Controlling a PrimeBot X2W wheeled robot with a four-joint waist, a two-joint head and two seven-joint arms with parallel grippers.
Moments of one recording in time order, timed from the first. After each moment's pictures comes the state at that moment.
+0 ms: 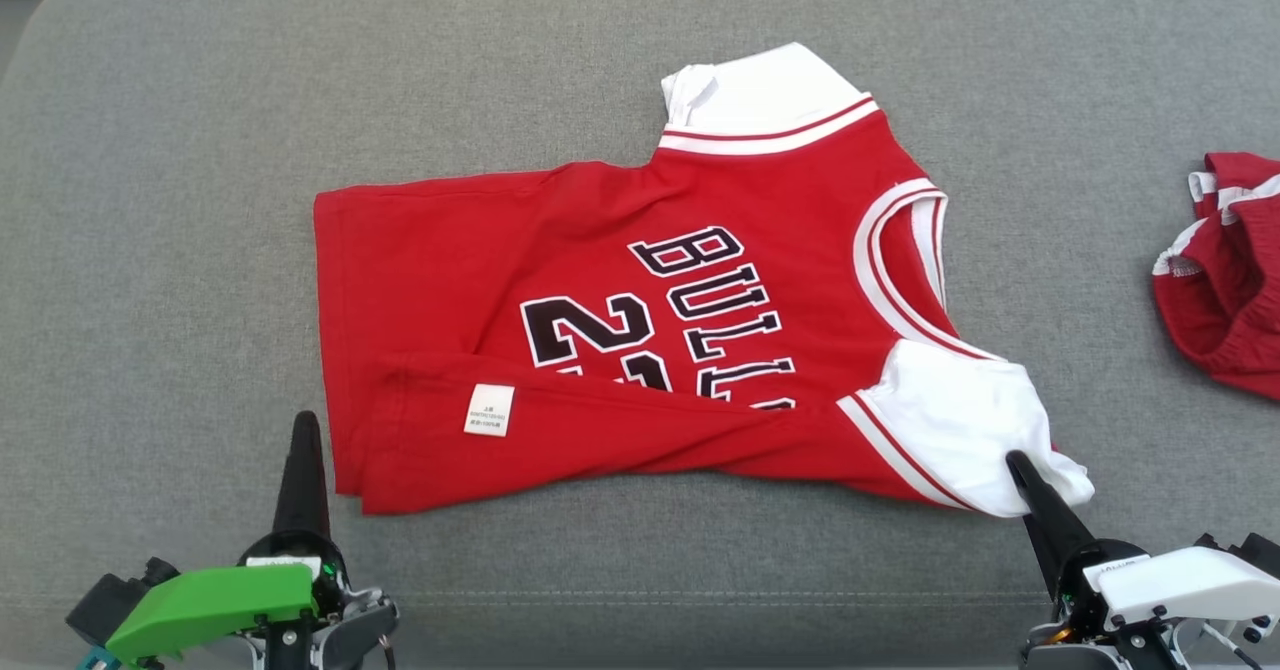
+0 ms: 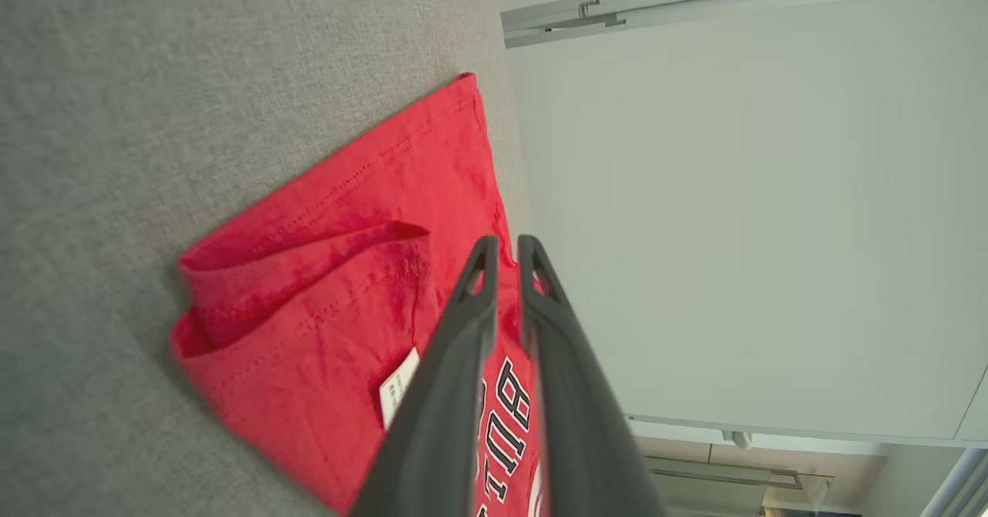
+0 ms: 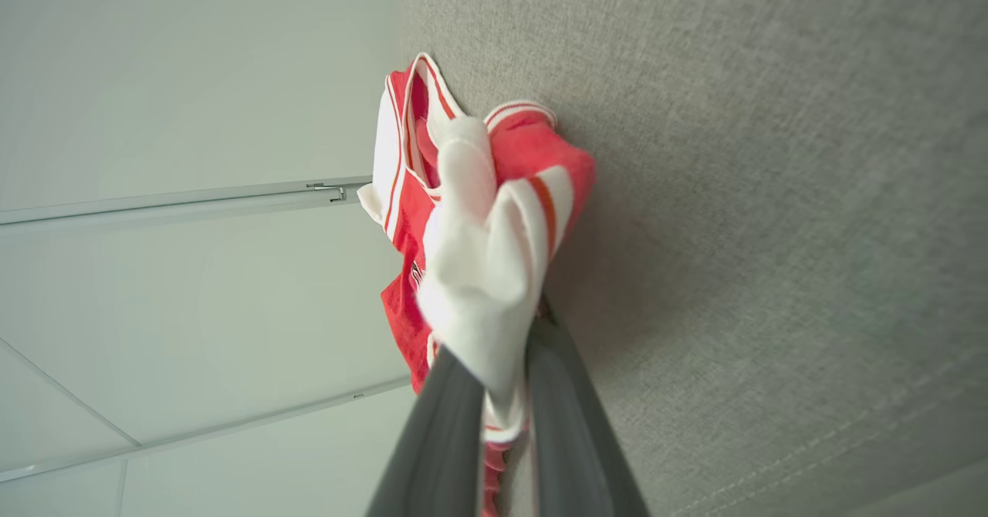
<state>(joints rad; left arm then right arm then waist) 0.05 0.04 -0.15 -0.05 -1.59 -0.02 -0.25 0.25 -0.11 0.13 -0.16 1.52 -0.14 0.01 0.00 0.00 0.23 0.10</state>
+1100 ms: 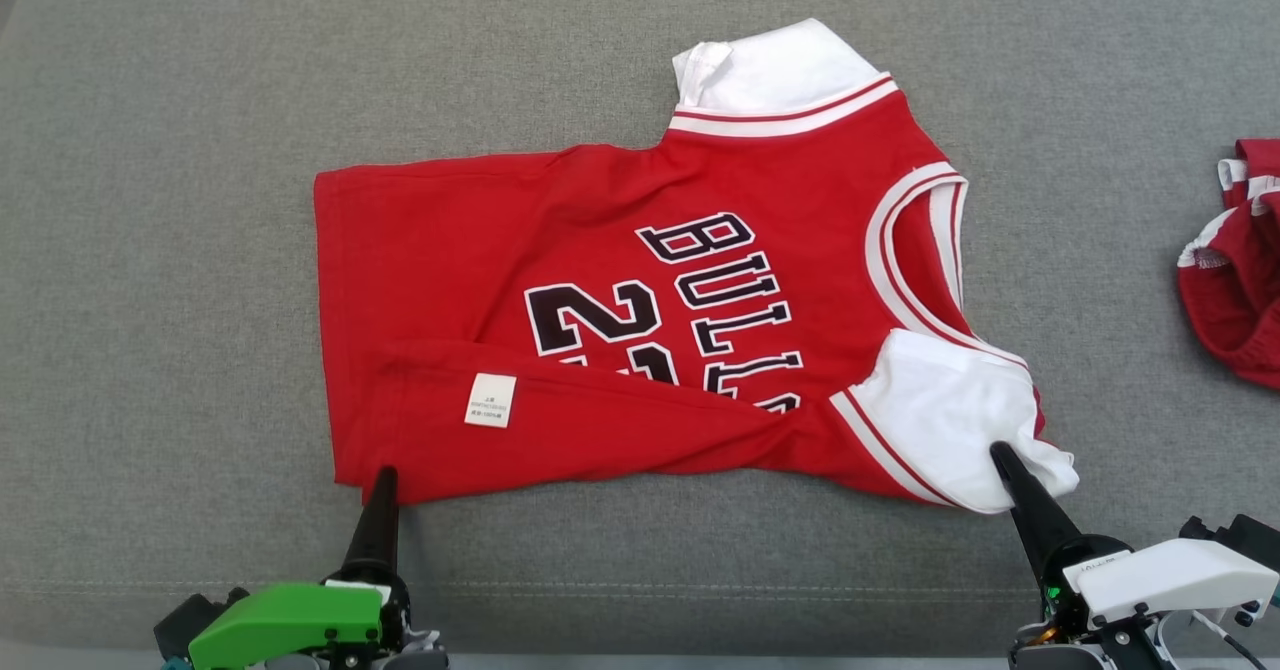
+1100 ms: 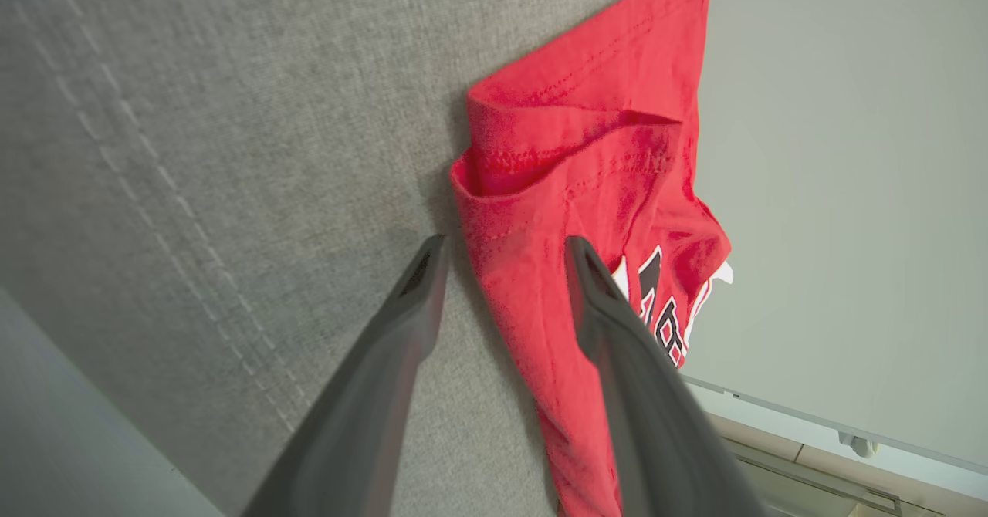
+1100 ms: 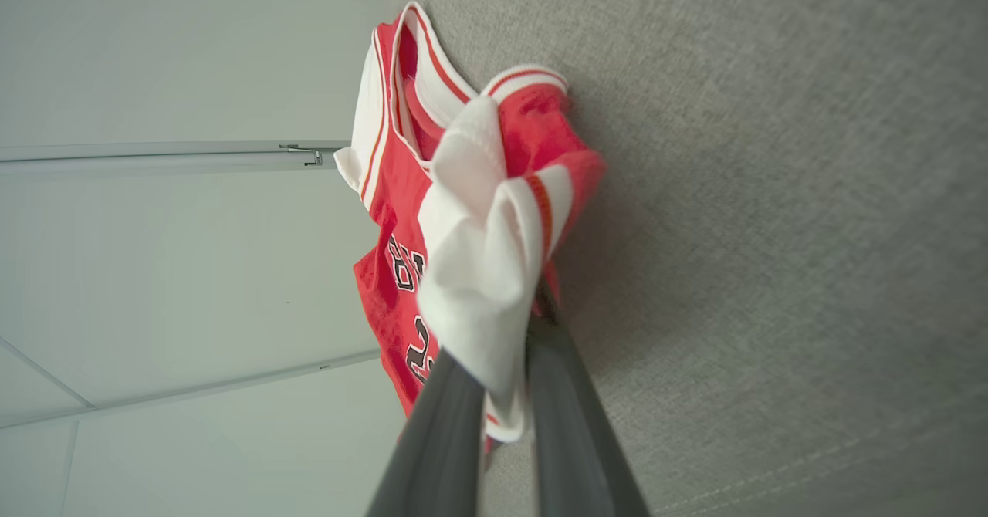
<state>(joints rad) 0.07 0.05 -0.27 0.08 -1.64 0.07 -0.22 0.25 -0.13 0.17 -0.18 1.45 -0.14 0.01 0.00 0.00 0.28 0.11</state>
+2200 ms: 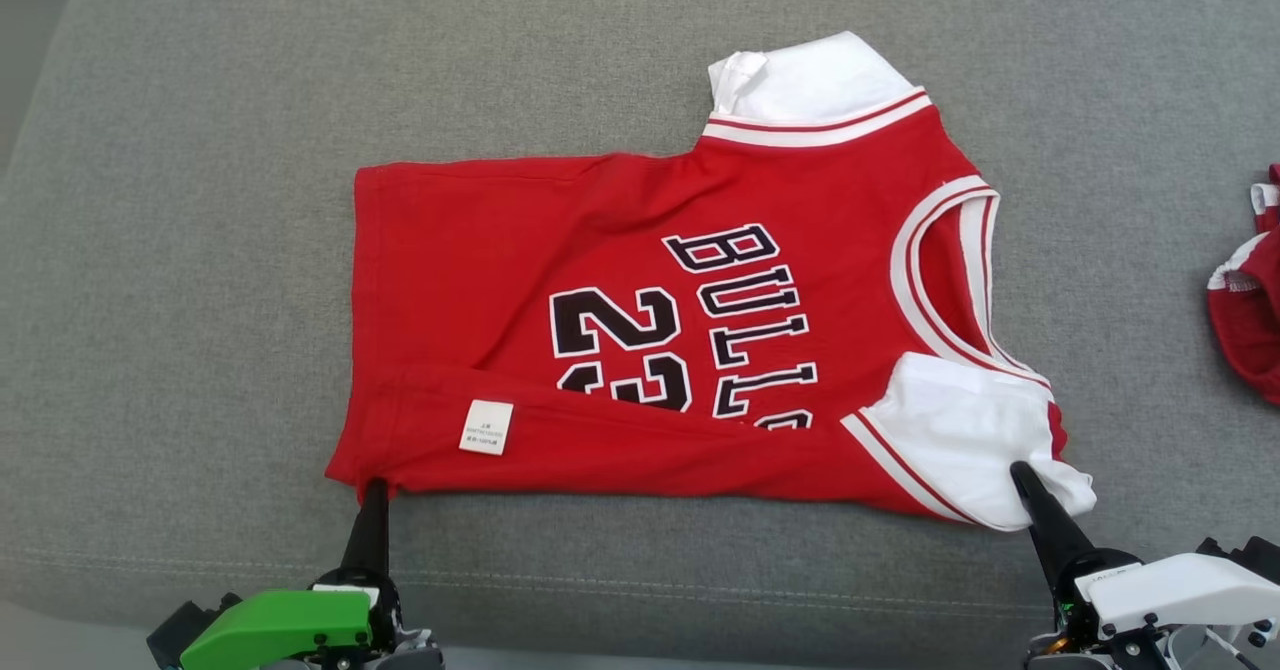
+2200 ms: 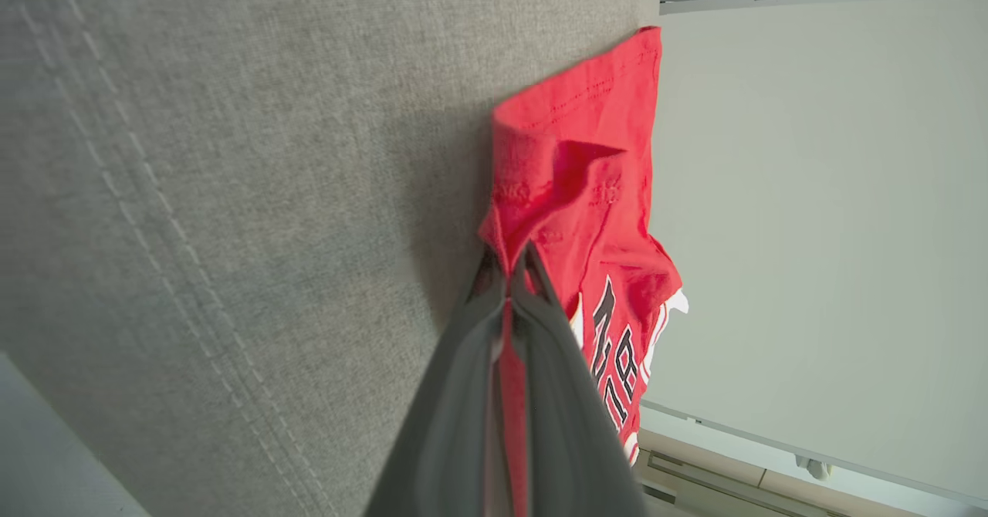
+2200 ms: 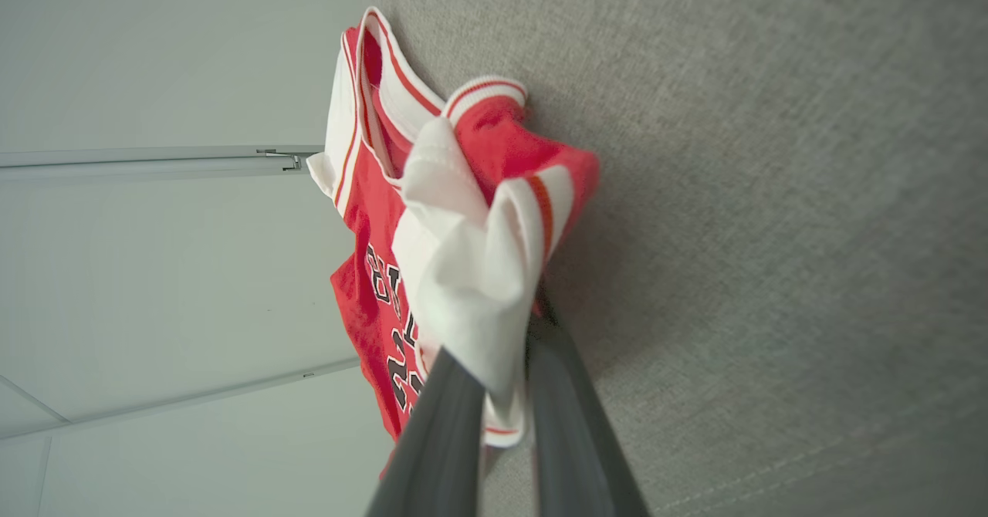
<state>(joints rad) 0.05 0.04 -0.26 0.11 -1.68 0.01 -0.24 0.26 -0.12 0.14 -0.13 1.44 -0.14 0.00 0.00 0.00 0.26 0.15</state>
